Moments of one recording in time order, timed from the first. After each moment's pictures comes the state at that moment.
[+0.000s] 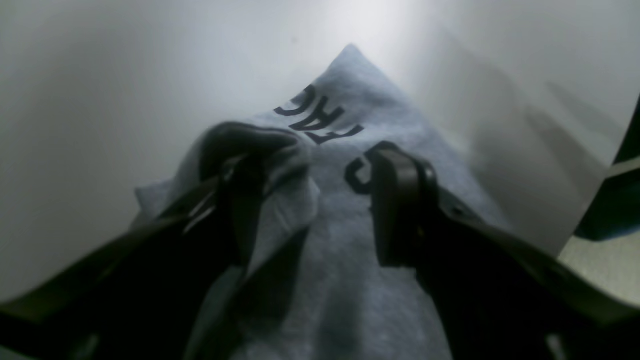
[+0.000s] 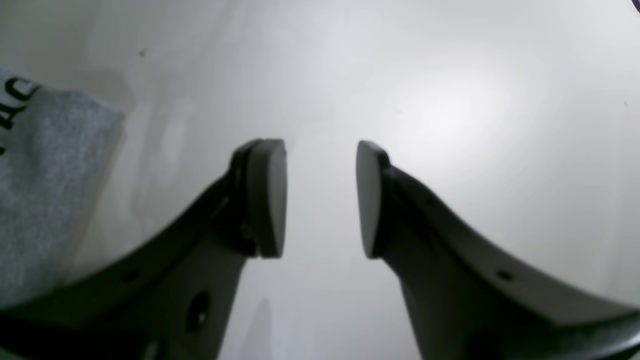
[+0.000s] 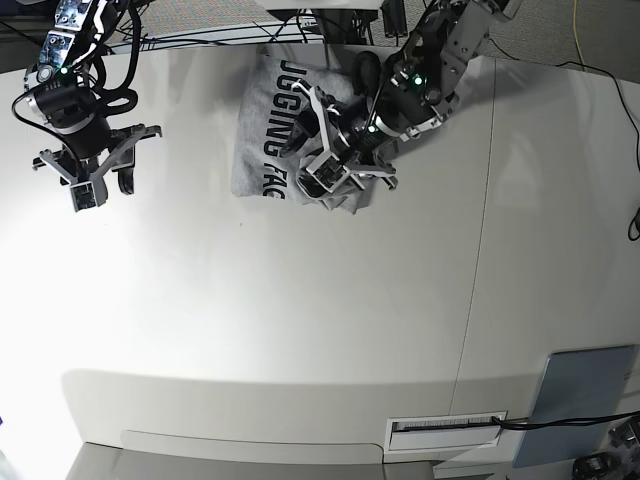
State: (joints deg) left arm 10.1 -10.3 29.2 109.7 -11.2 -14.7 41.1; right arm -20.2 12.3 28.5 123.8 16.4 28.1 -57.6
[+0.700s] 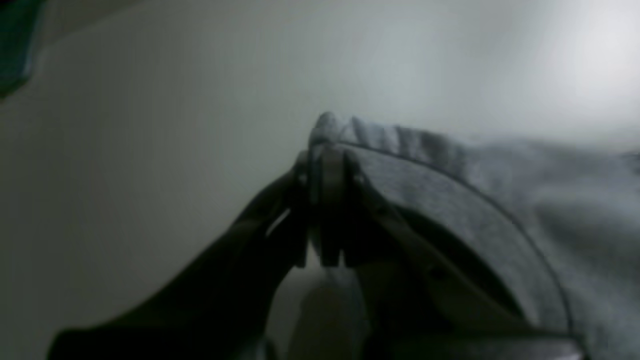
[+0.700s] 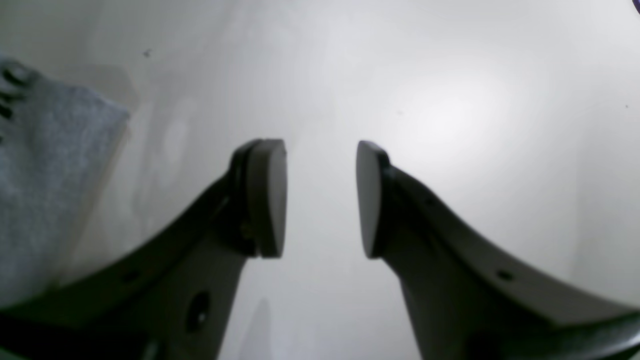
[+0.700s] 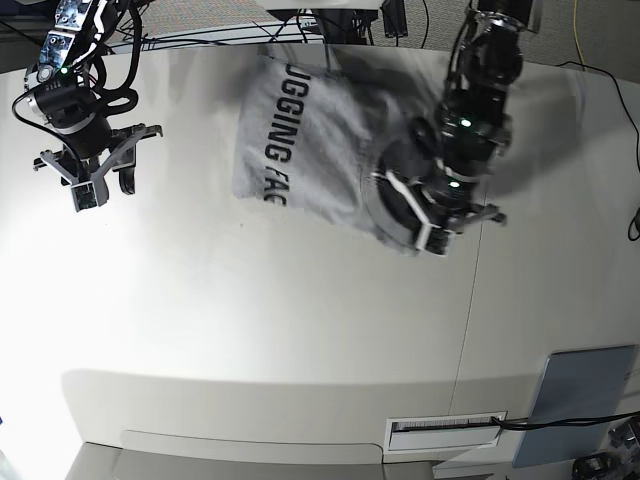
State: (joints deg) left arm 8.2 -10.4 9.4 108.2 -2.5 -3.6 41.8; right arm -20.2 12.3 28.5 123.8 16.5 28.0 -57.6
